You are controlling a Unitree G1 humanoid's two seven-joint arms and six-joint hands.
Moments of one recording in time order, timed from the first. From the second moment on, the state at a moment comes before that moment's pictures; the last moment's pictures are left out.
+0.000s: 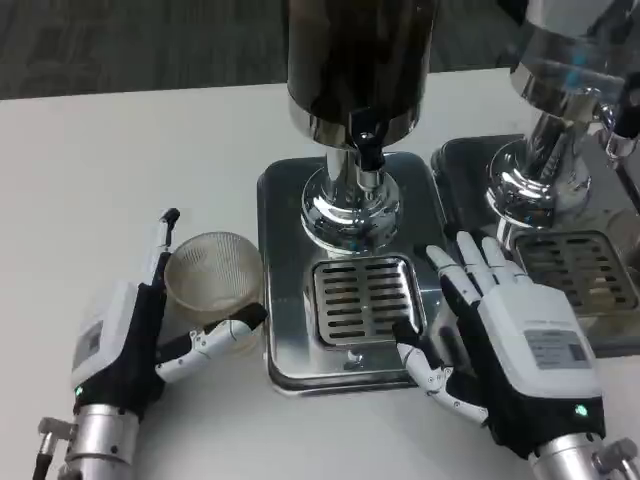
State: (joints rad) left arm -0.26 0.34 -0.18 1.05 0.51 -0.73 0.57; right arm 0.21 -0.29 0.36 -0.13 -0.99 0.04 -0.31
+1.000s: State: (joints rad) left arm -0.27 0.35 -0.29 1.01 0.68 -0.63 0.95; right arm 0.21 -0.27 0.36 -0.13 -0.97 0.05 -0.31
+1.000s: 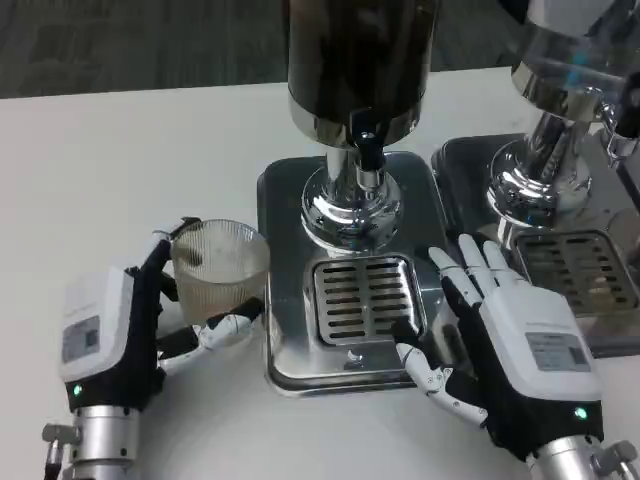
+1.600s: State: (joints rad) left arm -0.27 0.35 -0.30 0.97 0.71 -0.62 1.04; right arm 0.21 -0.28 0.36 -0.13 -0.95 0.05 -0.31
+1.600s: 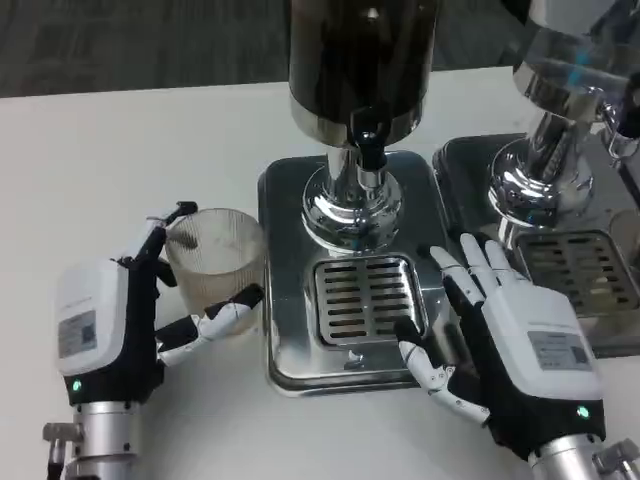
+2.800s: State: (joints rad) left arm -0.41 0.31 -0.42 1.00 0.79 -0.63 1.03; right arm 0.24 -0.26 0.37 -0.16 -0.96 0.06 -0.31
